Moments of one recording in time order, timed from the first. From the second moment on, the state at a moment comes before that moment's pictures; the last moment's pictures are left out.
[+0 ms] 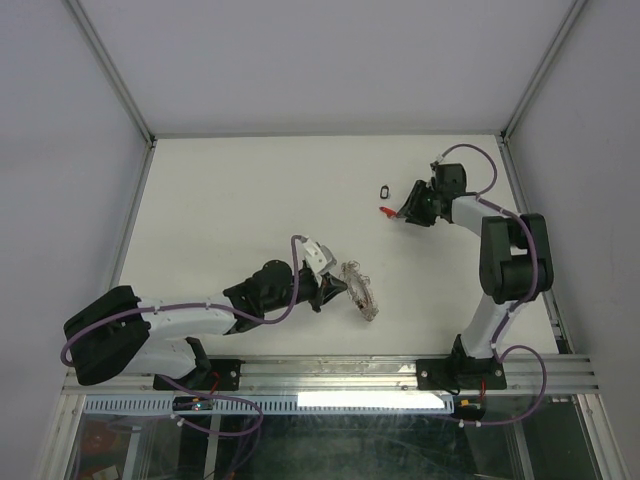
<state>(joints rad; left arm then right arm) -1.03 1.28 0.44 0.63 0.12 -0.16 0.09 1.80 1.08 -0.20 -0.29 0.47</state>
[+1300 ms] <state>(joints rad) -0.99 1.29 0.47 0.61 0.19 -0.16 0.05 1.92 1.02 0.09 -0.50 0.52</state>
